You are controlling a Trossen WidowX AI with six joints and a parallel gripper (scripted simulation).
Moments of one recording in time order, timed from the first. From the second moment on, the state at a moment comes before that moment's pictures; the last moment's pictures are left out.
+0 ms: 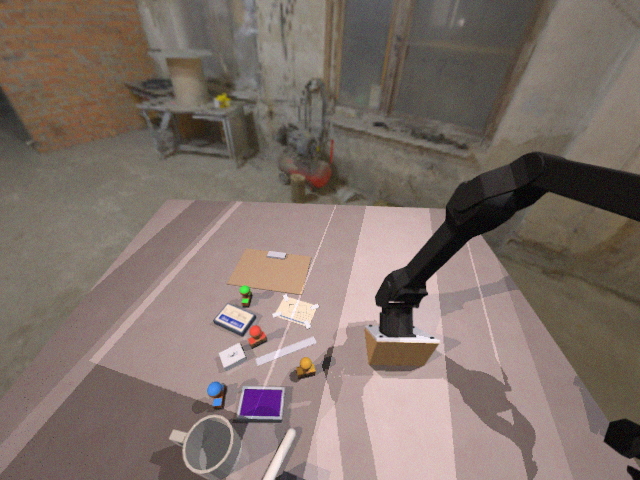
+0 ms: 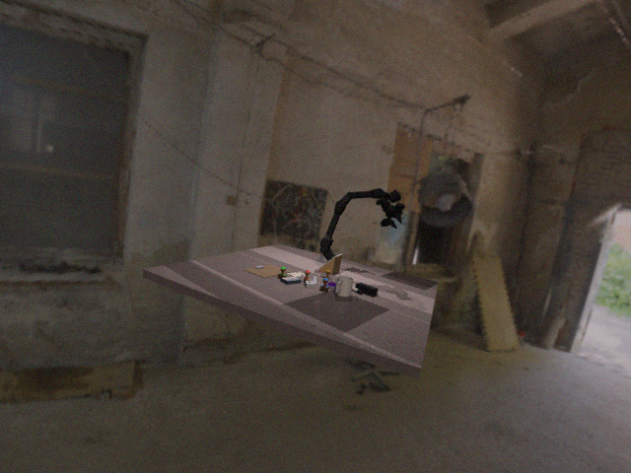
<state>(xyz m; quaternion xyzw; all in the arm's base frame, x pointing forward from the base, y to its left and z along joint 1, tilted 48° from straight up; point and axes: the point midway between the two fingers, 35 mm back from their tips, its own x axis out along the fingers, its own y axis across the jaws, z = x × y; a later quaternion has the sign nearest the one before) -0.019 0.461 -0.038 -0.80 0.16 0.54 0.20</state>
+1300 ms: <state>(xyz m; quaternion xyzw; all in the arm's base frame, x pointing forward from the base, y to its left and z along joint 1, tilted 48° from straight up) 0.390 0.033 0.108 -0.37 0.65 -0.13 0.65</state>
